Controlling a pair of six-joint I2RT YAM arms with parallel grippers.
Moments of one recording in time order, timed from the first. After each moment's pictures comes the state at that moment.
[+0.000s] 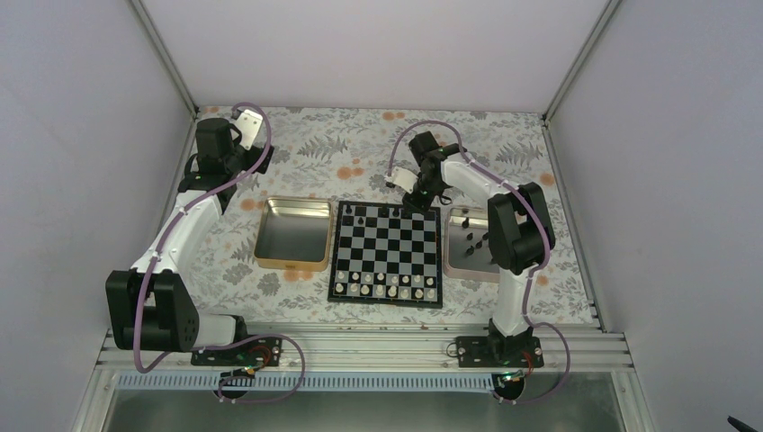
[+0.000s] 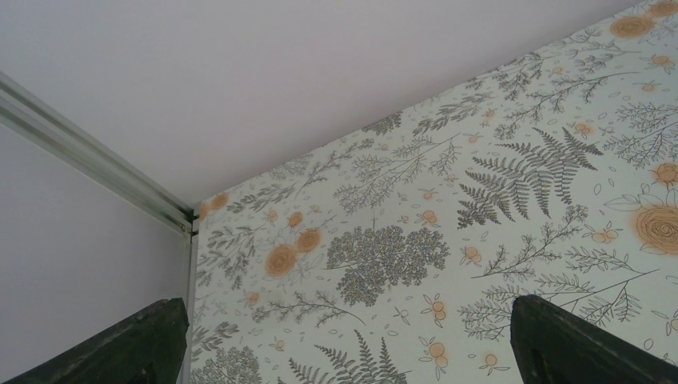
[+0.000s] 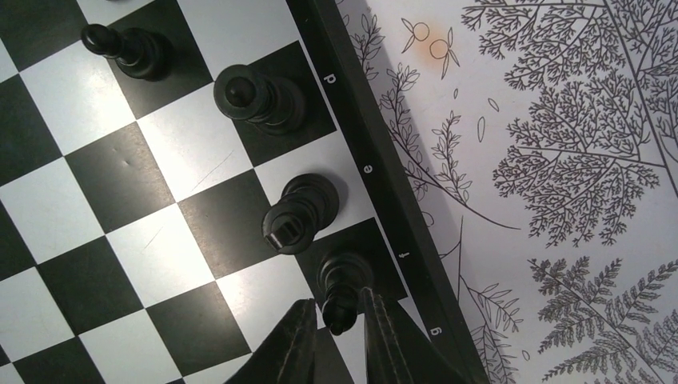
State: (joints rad) left arm -0.03 1.34 1.04 -0.14 -0.01 0.38; right arm 0.43 1.97 1.49 -0.88 -0.23 -0.66
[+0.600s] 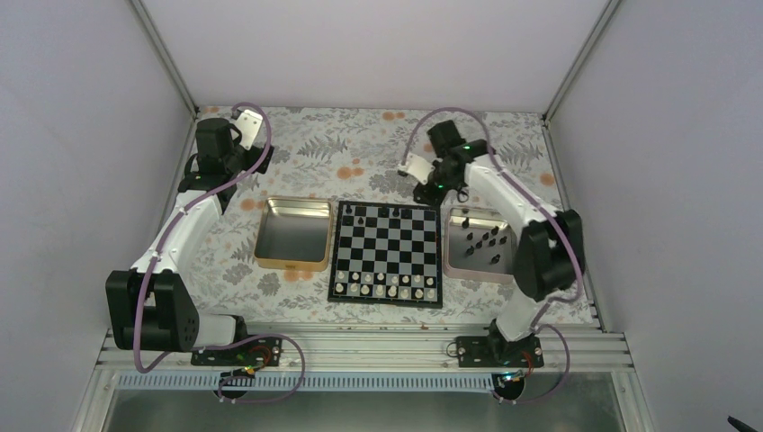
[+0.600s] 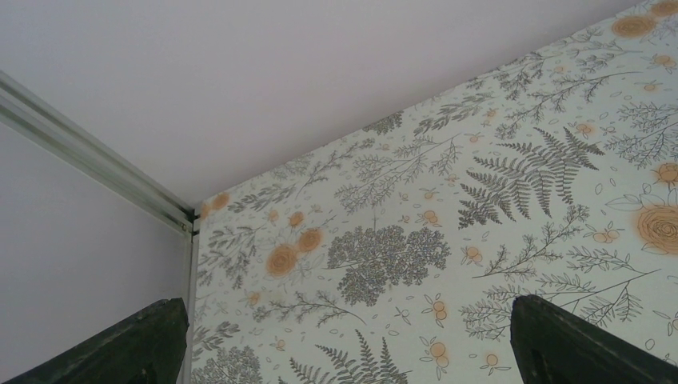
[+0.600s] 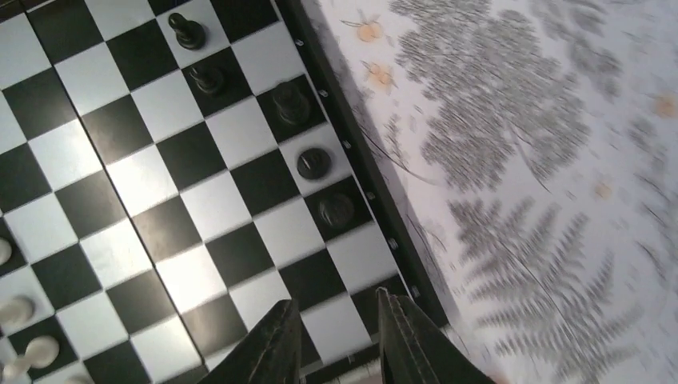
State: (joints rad) left arm -0.03 1.34 1.04 -0.14 -0.02 0.38; right arm 0.41 1.77 1.46 -0.92 -0.22 -0.65
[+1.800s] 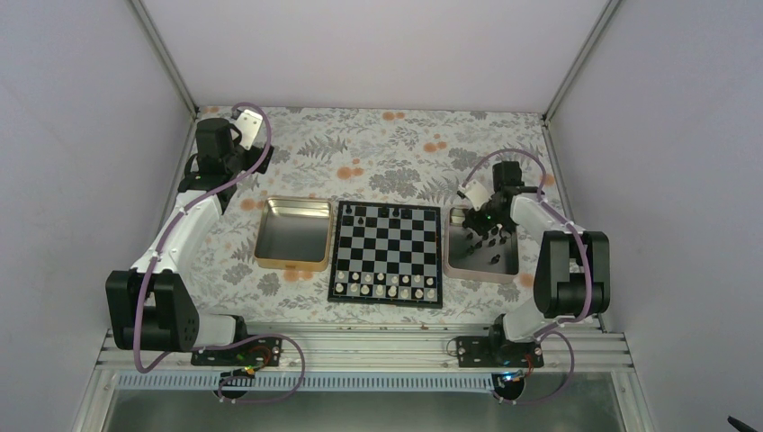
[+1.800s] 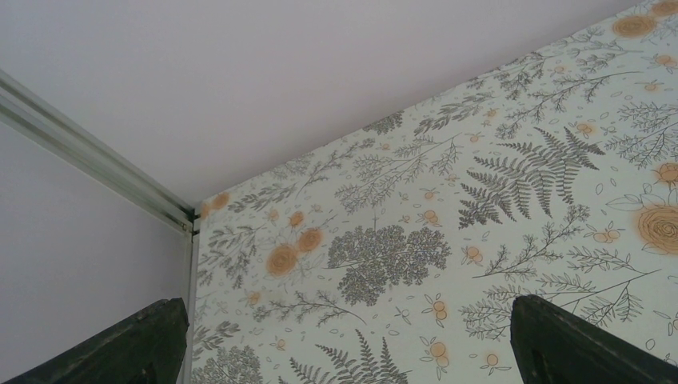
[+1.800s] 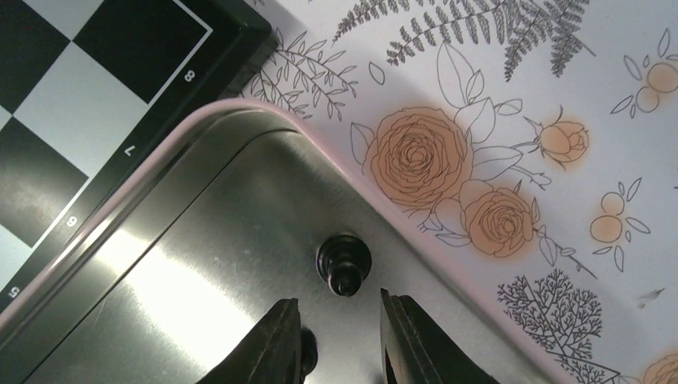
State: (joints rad) left arm -0.03 1.34 1.04 -0.14 -0.02 0.38; right arm 0.01 1.56 0.93 -0.59 -0.22 -0.62
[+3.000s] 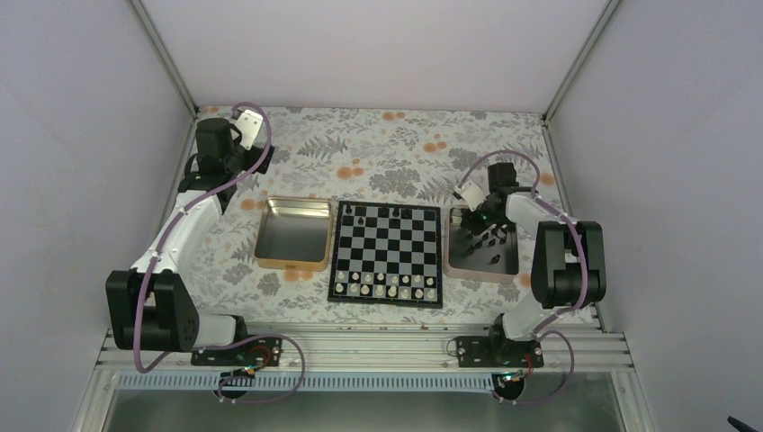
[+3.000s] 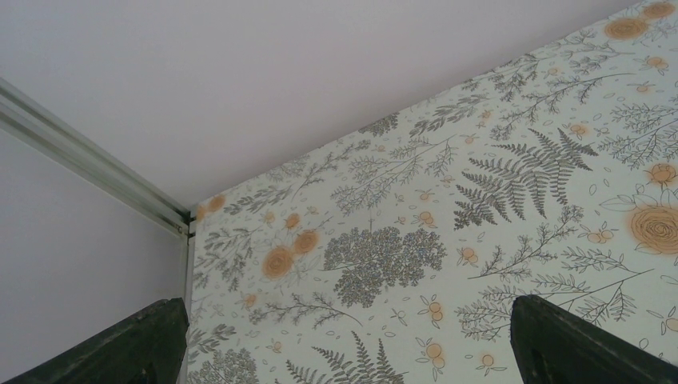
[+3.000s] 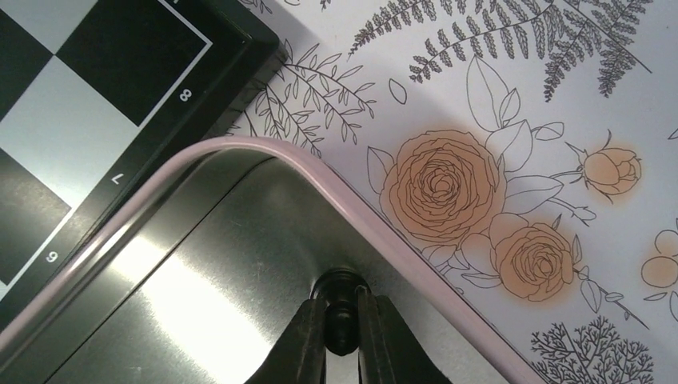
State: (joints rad) left arm -0.03 1.34 1.04 -0.14 -0.01 0.38; right arm 0.03 1.63 0.92 -0.52 -0.24 -0.61
